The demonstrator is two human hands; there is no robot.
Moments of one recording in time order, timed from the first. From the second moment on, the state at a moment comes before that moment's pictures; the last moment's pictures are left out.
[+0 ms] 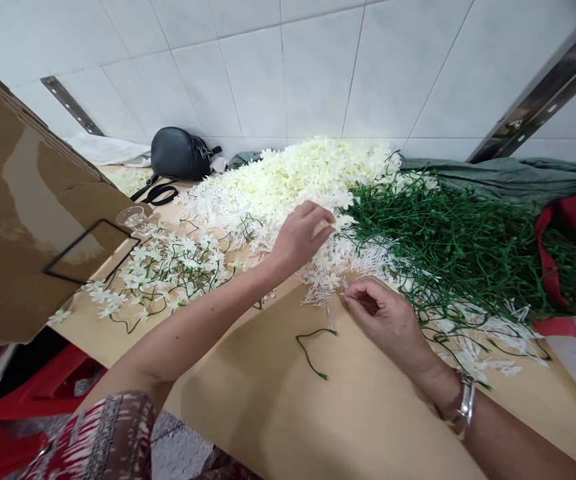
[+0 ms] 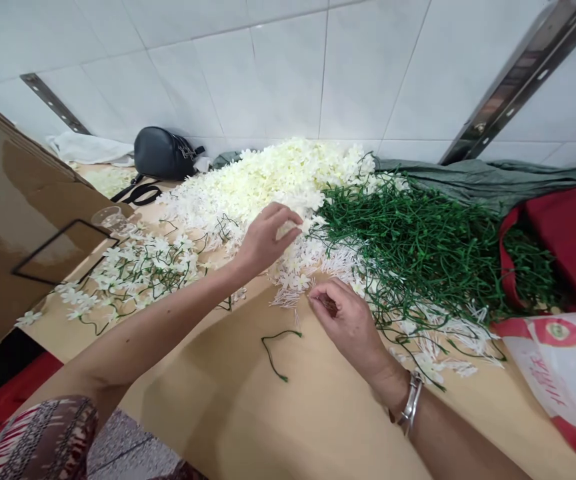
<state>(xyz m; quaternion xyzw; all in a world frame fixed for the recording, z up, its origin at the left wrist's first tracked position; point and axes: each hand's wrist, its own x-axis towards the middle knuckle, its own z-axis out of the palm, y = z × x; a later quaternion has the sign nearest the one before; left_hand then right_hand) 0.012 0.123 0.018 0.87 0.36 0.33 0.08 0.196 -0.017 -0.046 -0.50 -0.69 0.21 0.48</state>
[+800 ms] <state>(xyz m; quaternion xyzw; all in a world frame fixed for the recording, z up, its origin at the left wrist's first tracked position) -0.009 0.024 -0.009 0.57 0.34 0.41 0.62 0.192 -0.028 -0.014 -0.51 -0.48 0.35 0.62</state>
